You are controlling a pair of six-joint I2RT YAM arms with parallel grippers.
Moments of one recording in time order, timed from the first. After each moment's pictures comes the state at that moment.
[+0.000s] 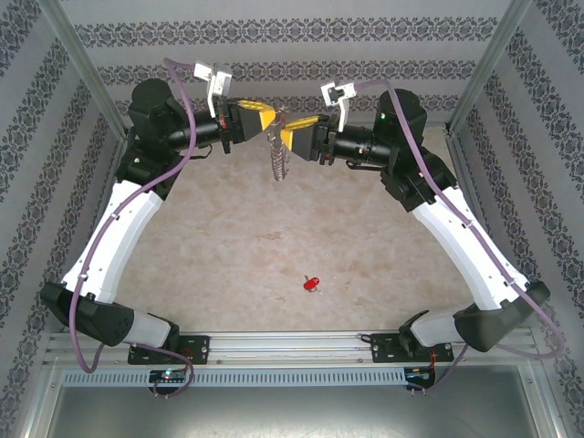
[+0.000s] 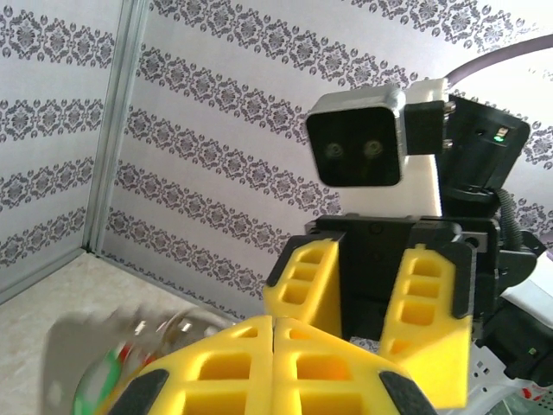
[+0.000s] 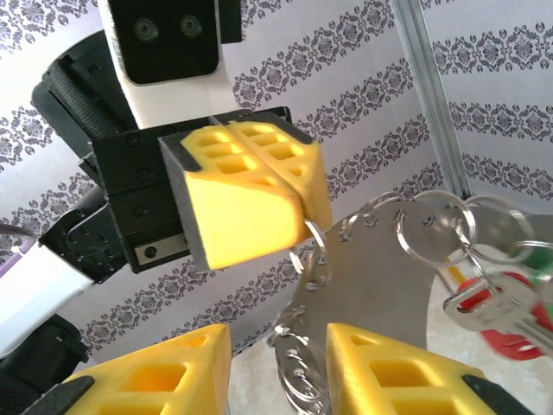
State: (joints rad) left arm -0.31 1.42 1.66 -0.10 0.96 -0.44; right arm 0.54 1.39 1.66 -0.31 -0.73 0.45
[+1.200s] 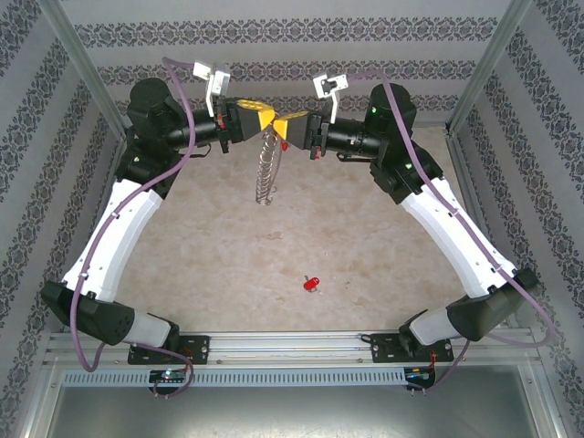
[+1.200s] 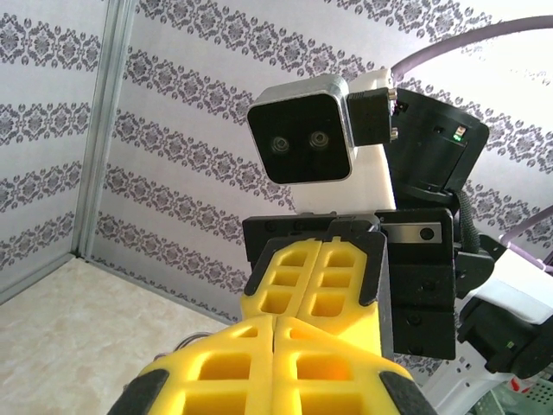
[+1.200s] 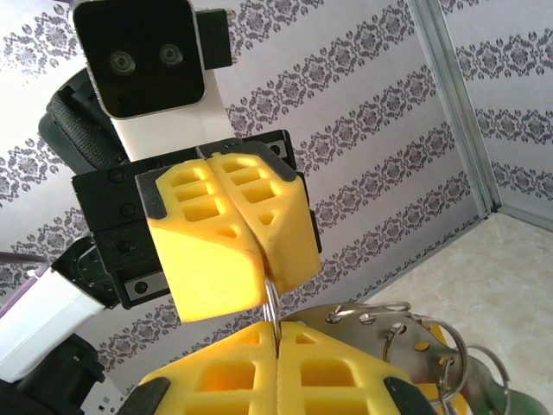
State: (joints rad) left arm -0.31 1.42 1.66 -0.10 0.99 -0.43; right arm 0.54 1.46 1.68 -0.21 -0.78 0.53
